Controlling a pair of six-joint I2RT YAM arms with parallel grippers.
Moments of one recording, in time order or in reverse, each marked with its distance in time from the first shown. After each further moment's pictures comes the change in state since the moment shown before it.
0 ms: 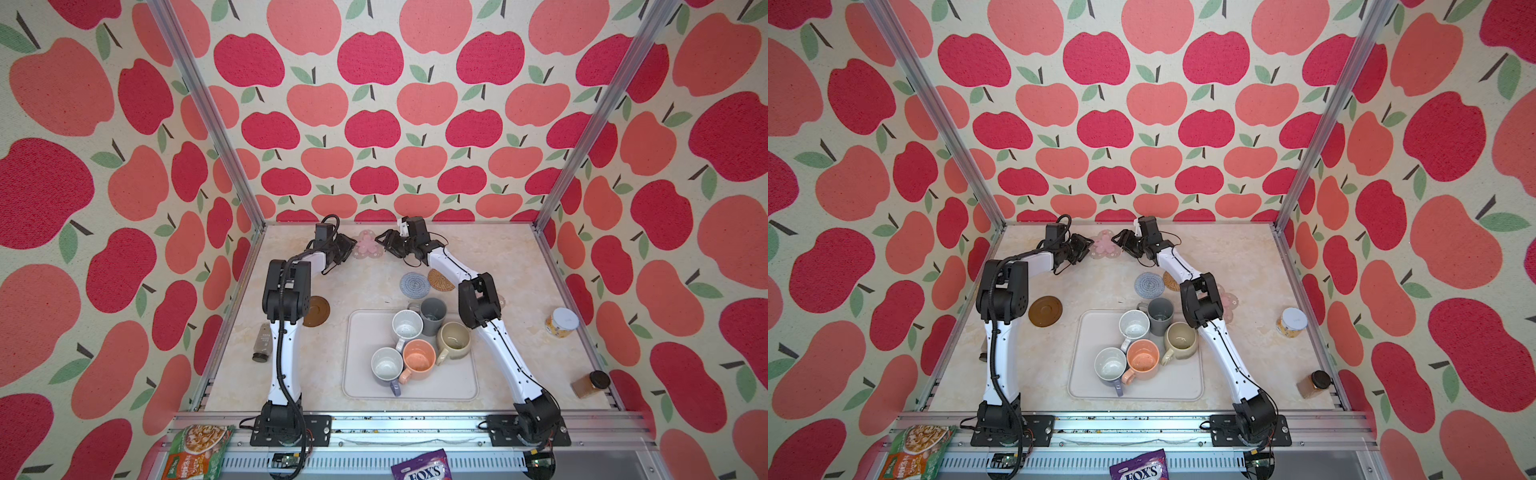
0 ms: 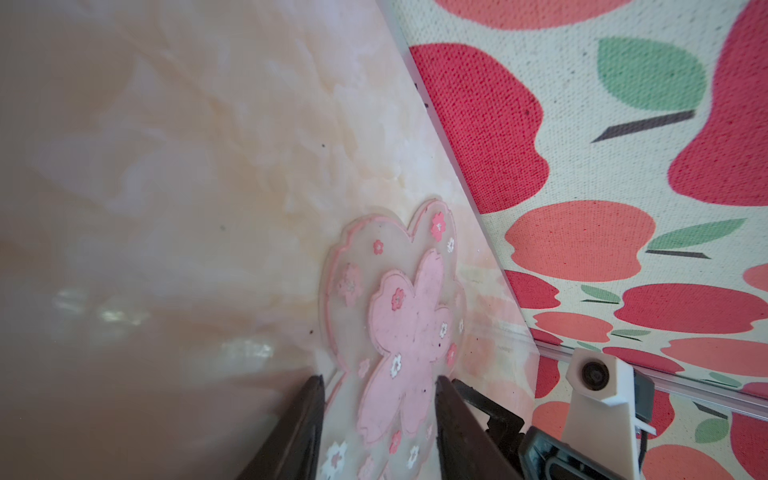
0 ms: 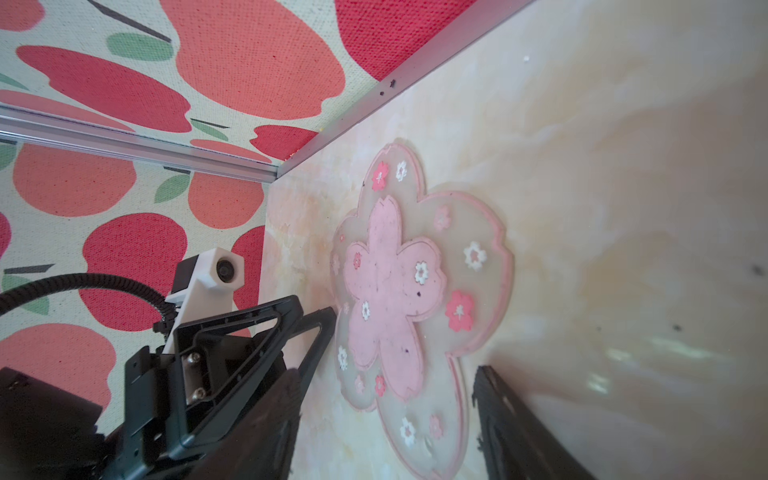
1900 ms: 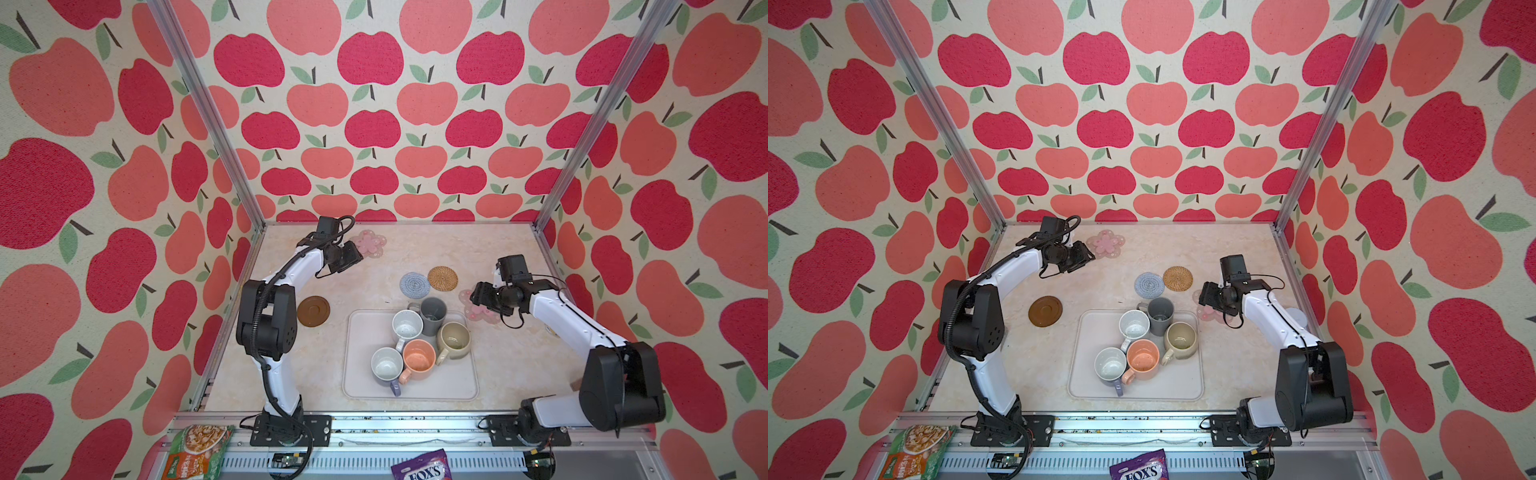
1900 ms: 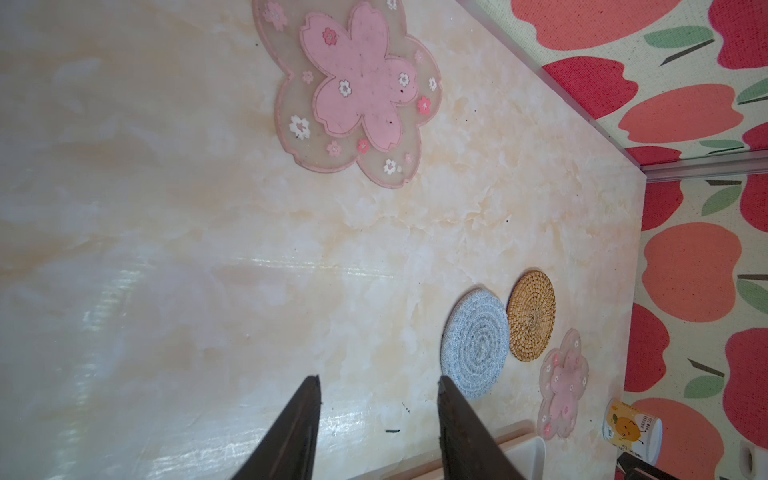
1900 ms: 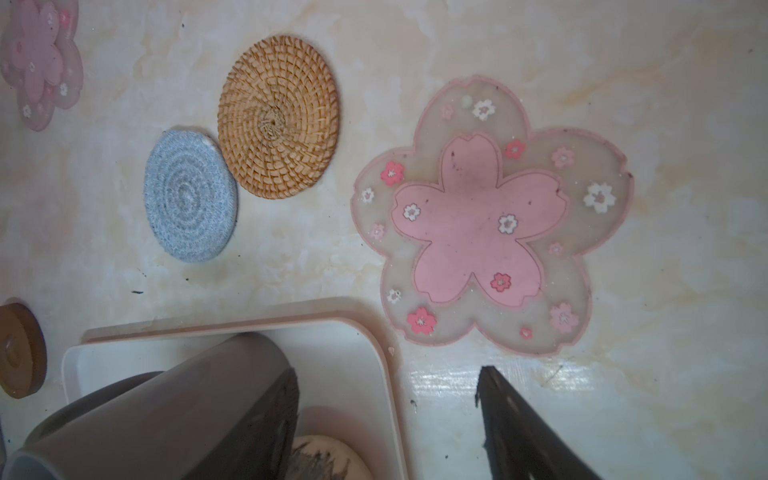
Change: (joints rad) left arm -0.103 -0.468 -0.175 -0.574 -0.053 0.432; right arm -0.299 -1.458 -1.606 -0.409 0.365 -0.433
